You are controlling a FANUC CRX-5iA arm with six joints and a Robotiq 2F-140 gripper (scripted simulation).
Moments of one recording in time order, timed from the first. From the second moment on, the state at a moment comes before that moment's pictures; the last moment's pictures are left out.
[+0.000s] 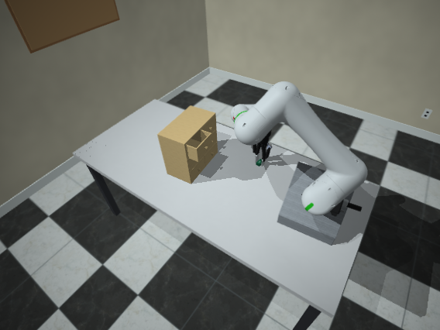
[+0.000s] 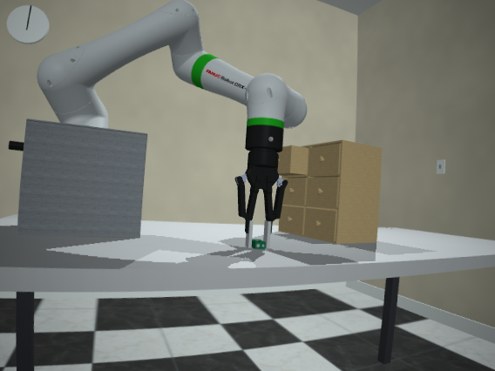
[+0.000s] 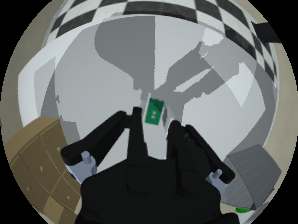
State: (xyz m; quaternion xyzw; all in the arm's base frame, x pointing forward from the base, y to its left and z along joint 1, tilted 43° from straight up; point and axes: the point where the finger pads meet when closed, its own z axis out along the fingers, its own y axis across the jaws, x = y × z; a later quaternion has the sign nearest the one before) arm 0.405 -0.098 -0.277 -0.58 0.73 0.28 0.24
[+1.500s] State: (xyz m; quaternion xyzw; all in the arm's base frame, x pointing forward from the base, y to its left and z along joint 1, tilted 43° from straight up) arm 0.403 -0.145 -0.229 -0.58 0.73 0.28 0.24
